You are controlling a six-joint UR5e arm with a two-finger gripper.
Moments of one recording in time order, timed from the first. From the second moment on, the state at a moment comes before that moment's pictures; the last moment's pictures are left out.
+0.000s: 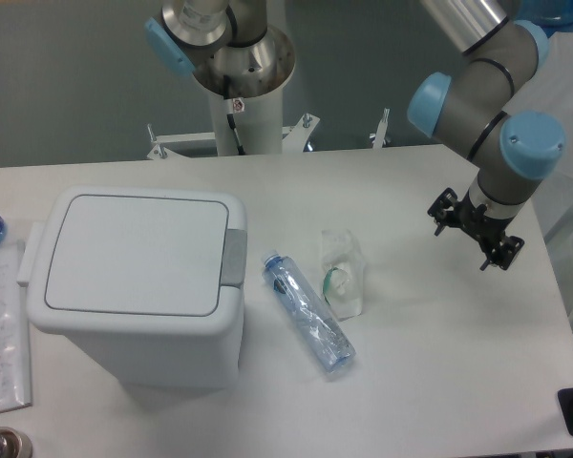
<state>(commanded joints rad) 2.84 -2.05 -1.55 -1.11 1.56 1.60</state>
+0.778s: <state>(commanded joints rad) 2.77 -2.04 -1.54 -1.11 1.47 1.37</state>
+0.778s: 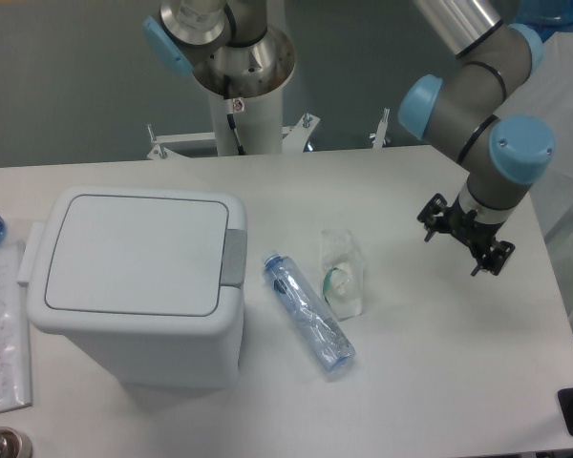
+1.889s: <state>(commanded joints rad) 2.60 -1.92 -1.49 -1.13 1.16 0.89</state>
